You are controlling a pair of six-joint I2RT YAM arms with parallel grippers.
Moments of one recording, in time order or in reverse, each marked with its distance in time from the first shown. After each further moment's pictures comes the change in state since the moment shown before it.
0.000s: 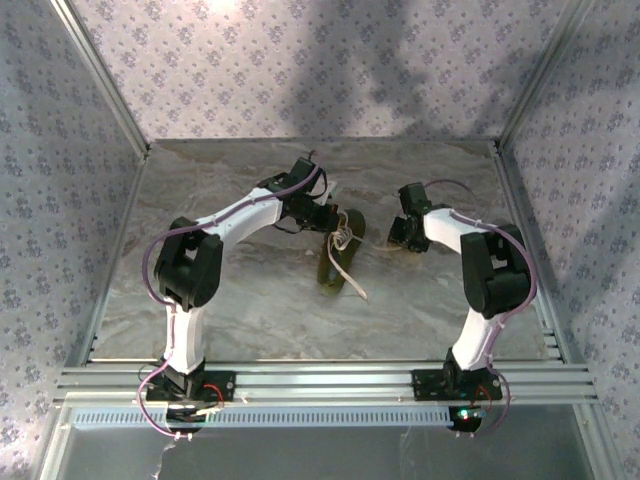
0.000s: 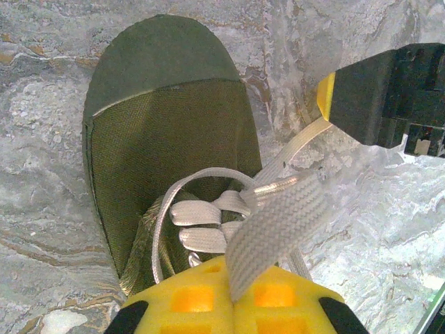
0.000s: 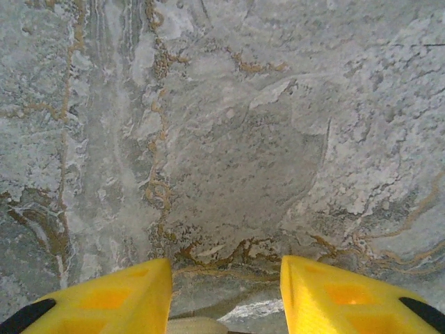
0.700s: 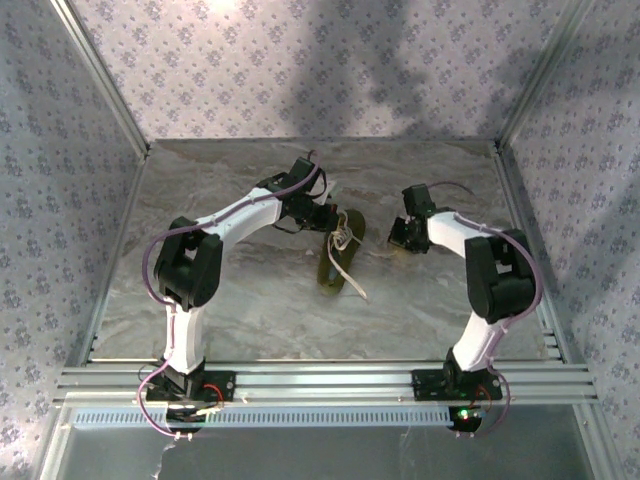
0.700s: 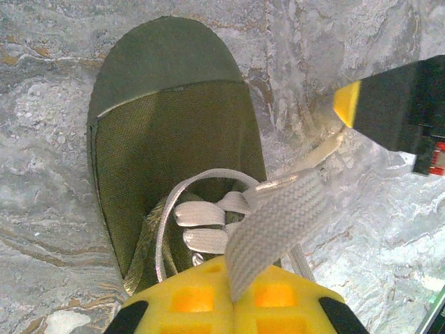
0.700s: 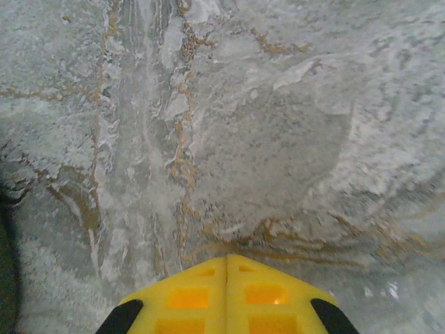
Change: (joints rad) left arm 0.002 0.000 -0.004 0.003 0.000 0.000; right arm -0.010 -0.066 -0.054 0.035 -0.053 0.004
